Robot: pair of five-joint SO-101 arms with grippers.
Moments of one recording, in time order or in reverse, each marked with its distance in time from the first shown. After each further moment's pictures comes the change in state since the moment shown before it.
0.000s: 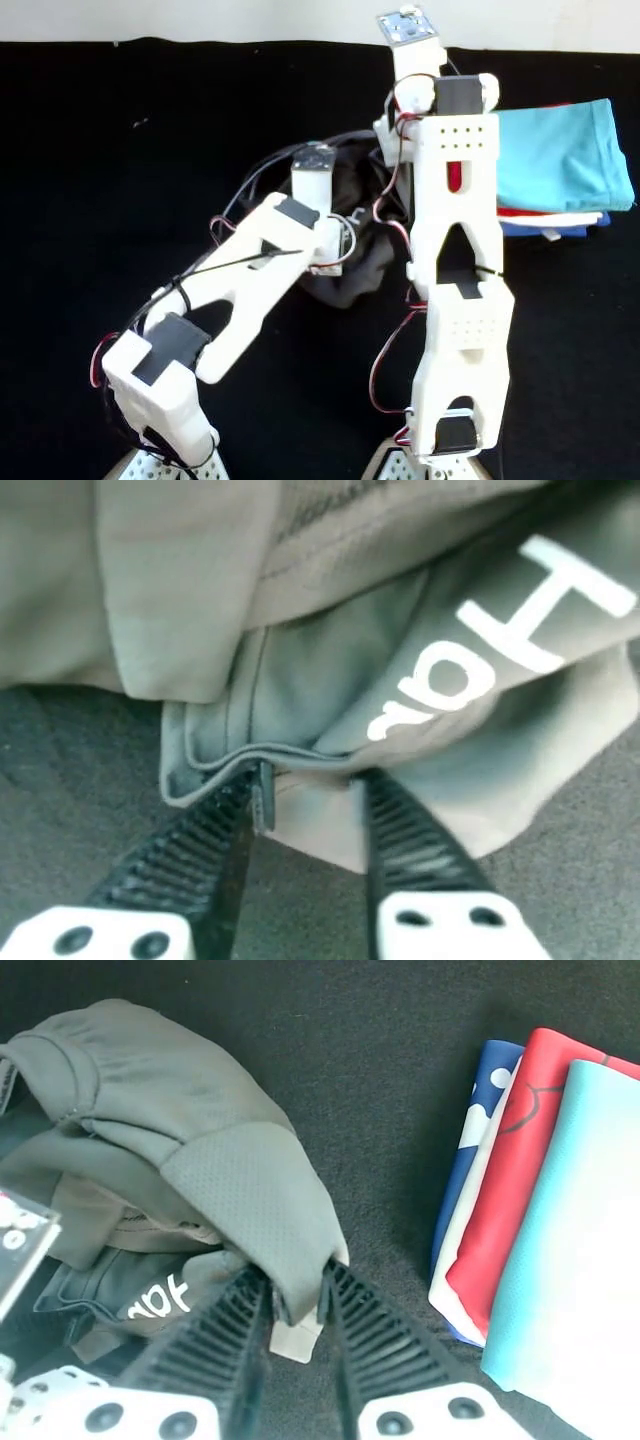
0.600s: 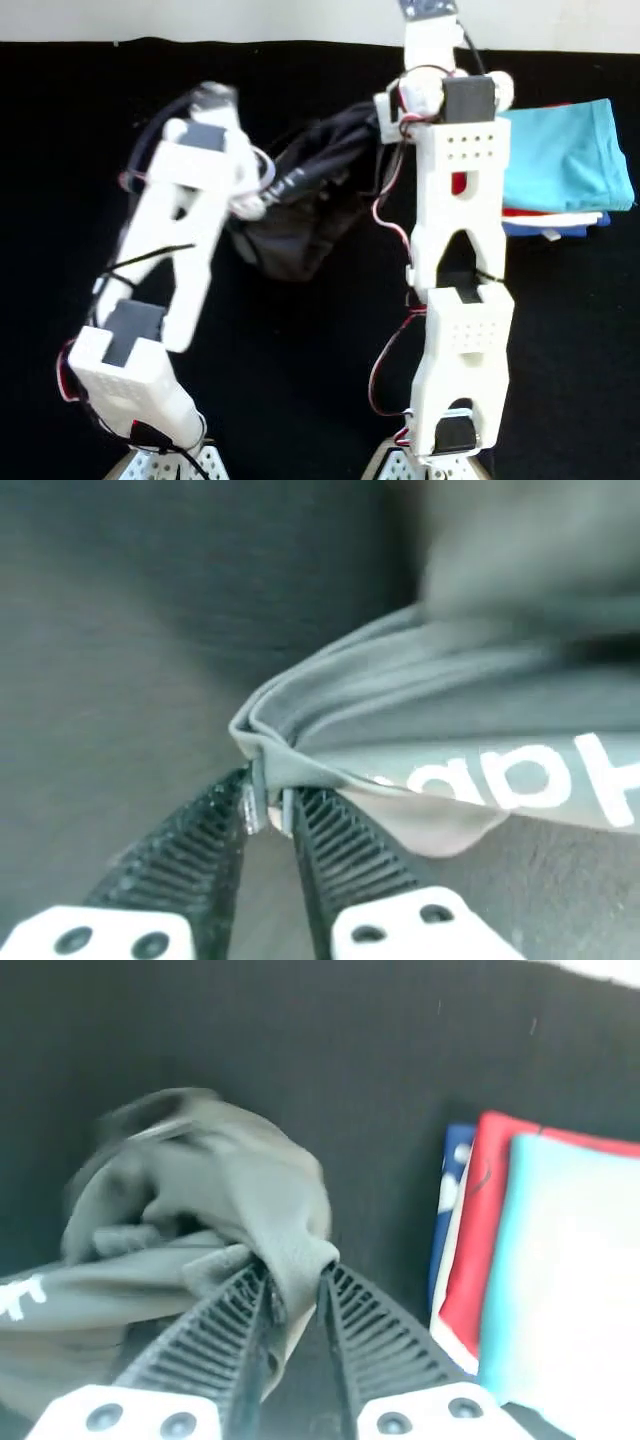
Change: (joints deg) left arm -22.4 0.1 -28.8 35.0 -5.5; right arm -0.7 -1.8 -12.6 0.4 -6.4
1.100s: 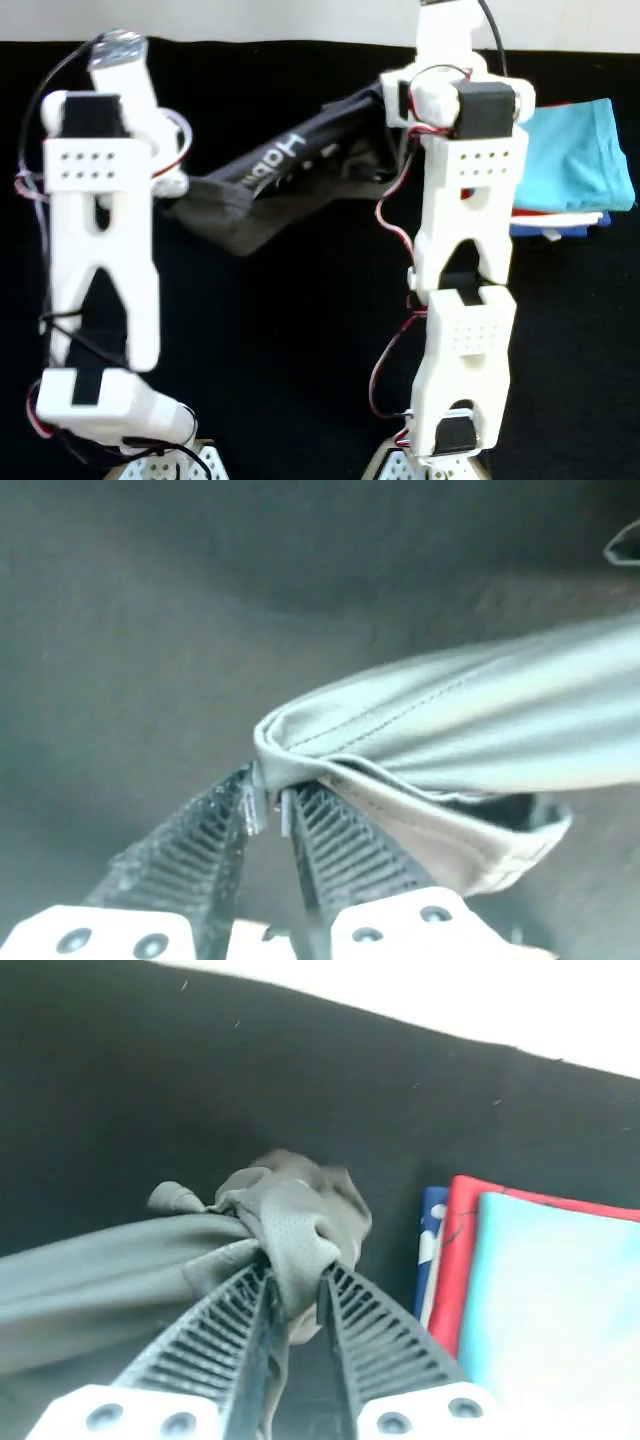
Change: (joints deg) left arm -12.0 -11.8 -9.1 16.1 -10.2; right arm -0.6 -0.7 -5.9 0.3 -0.2
